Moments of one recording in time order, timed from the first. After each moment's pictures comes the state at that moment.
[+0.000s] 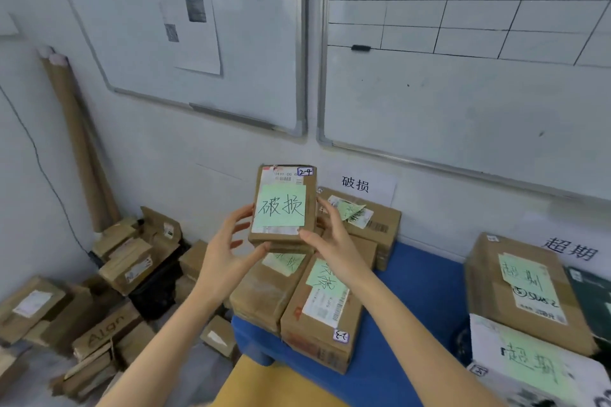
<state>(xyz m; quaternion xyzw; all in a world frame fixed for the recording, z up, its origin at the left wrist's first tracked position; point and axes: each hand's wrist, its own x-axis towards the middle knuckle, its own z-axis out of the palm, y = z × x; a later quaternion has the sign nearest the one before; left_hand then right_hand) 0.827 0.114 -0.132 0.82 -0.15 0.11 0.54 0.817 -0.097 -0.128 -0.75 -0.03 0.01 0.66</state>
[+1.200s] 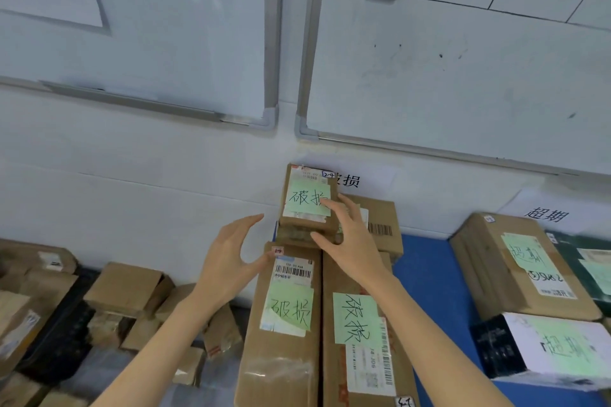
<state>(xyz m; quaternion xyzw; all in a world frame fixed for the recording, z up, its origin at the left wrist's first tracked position) 1.045 0.109 -0.222 0.85 -0.29 -0.01 0.43 0.950 -0.114 -0.189 -0.92 0.14 -0.14 0.35</state>
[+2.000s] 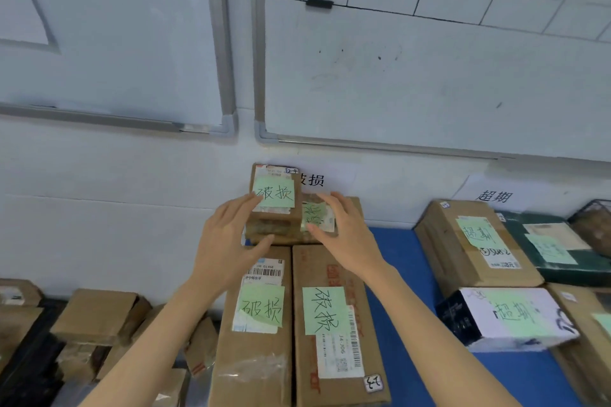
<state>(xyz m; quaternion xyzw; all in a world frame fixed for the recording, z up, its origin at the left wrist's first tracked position) 1.031 0.065 -0.177 0.85 -0.39 0.09 0.35 0.914 -0.142 -0.161 -0.93 0.17 -0.15 0.28</state>
